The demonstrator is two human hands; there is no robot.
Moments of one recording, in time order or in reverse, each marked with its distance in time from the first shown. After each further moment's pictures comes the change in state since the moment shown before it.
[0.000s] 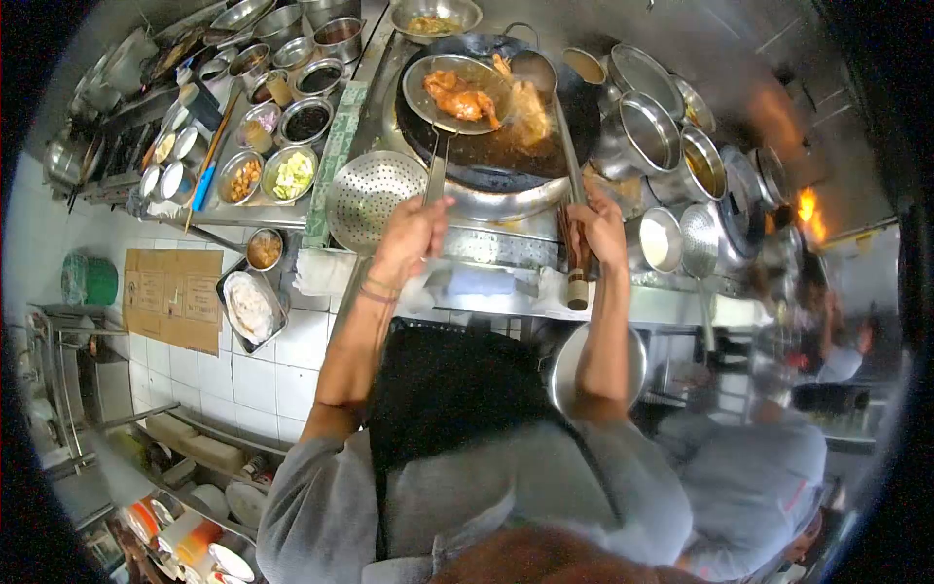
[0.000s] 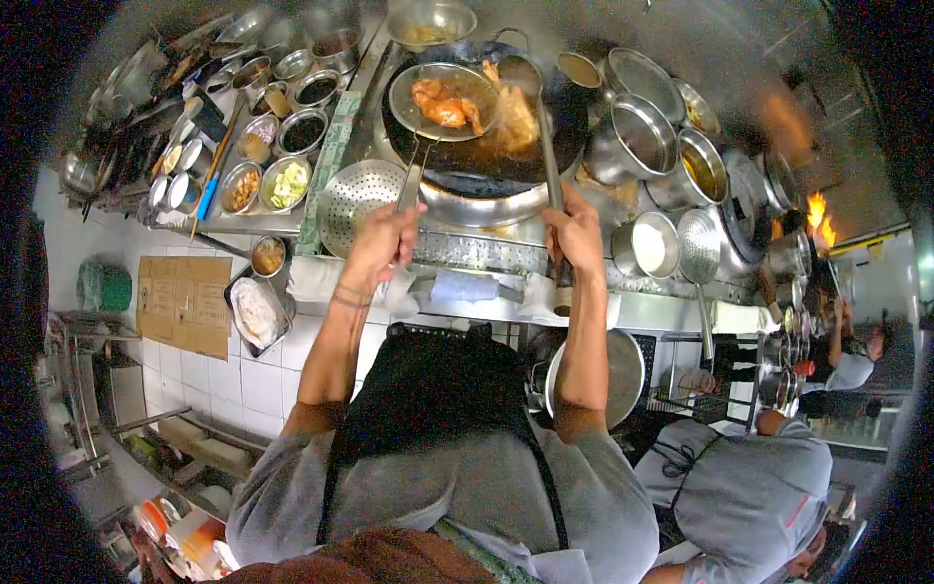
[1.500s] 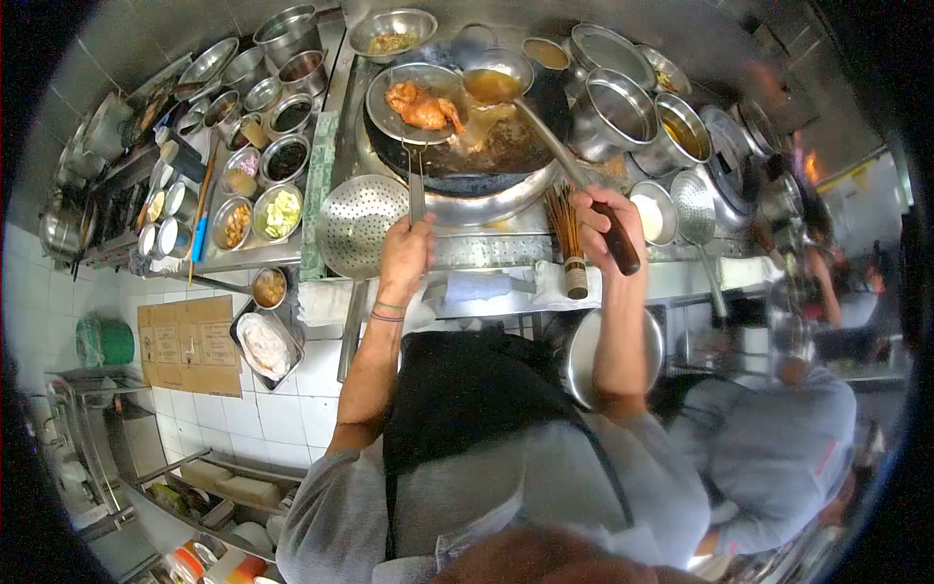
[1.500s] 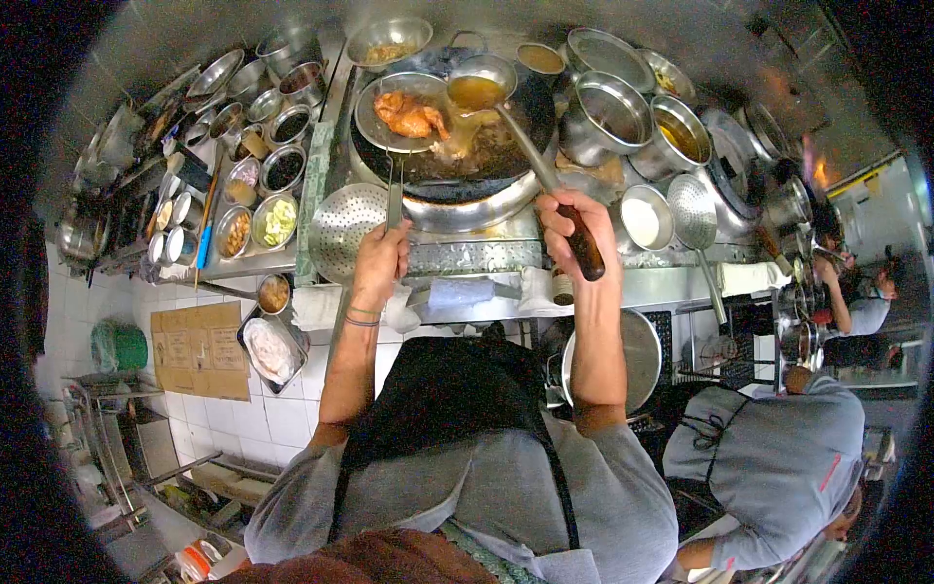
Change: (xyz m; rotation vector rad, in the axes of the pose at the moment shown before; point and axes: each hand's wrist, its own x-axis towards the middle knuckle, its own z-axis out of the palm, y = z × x) left_hand 0.018 -0.026 0.009 0.177 0.132 0.056; right_hand -0.037 -0.049 -0.016 1.115 -0.146 0.322
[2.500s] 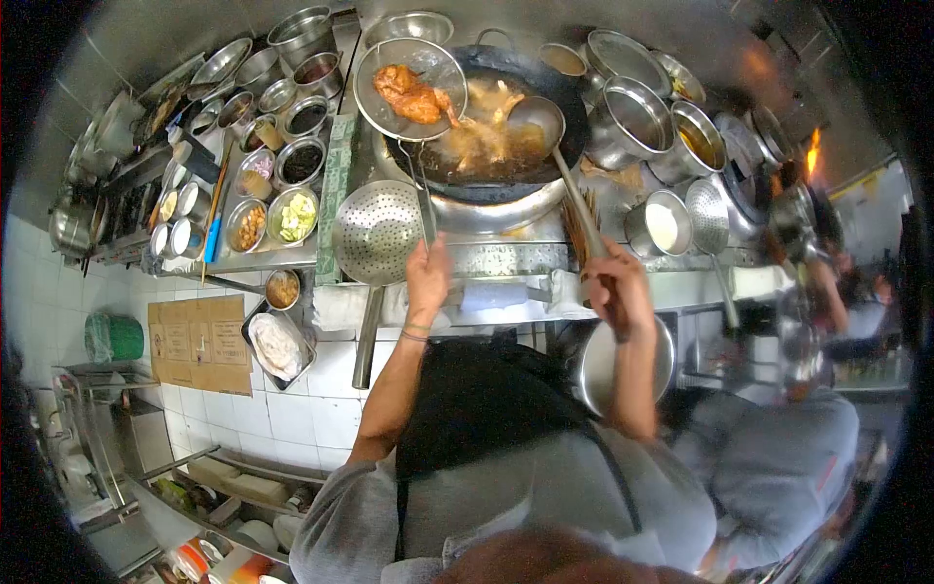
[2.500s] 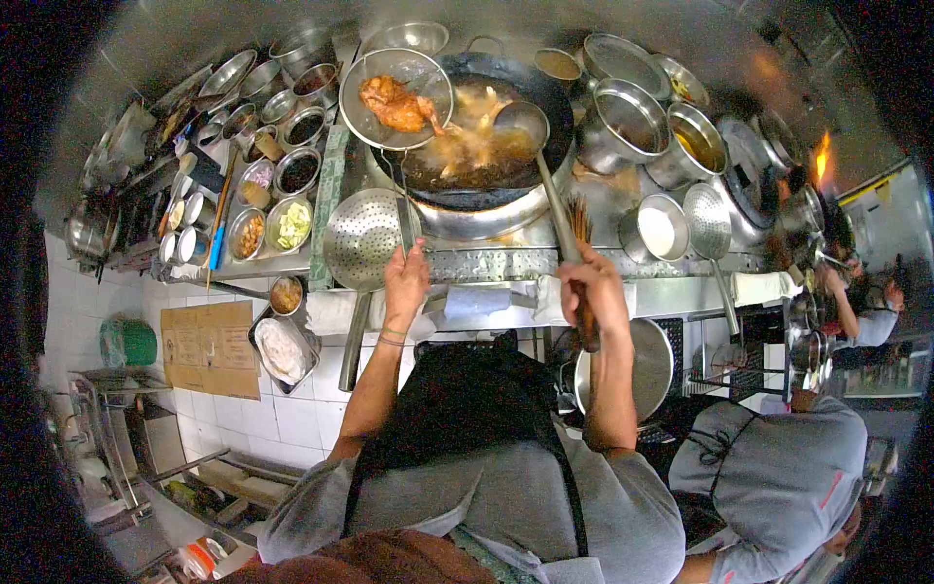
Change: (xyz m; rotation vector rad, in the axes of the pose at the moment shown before) left_hand 0.011 -0.067 -0.005 -0.036 0.088 0.262; right_hand -0.046 0.043 -0.016 -0.564 0.282 -0.157
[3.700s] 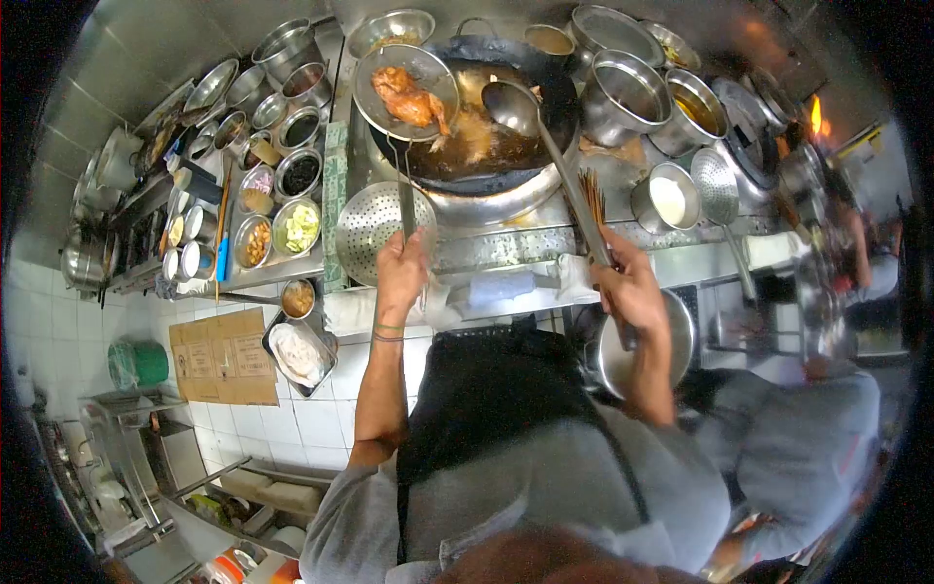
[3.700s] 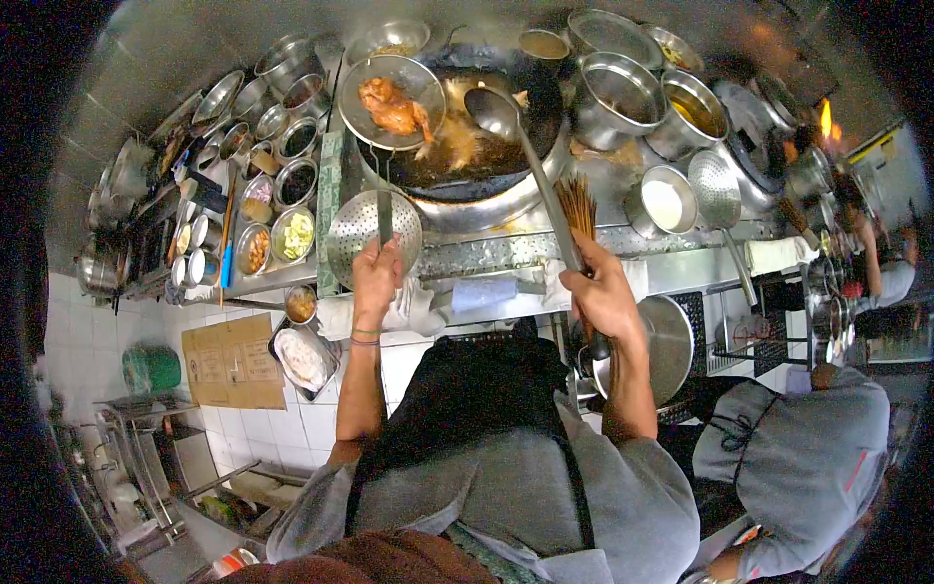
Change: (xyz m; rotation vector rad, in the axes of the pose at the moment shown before) left_hand -0.001 0.066 -0.026 0.135 -0.052 -0.088; right_hand -0.012 0.006 -0.009 -0.599 0.022 -0.190
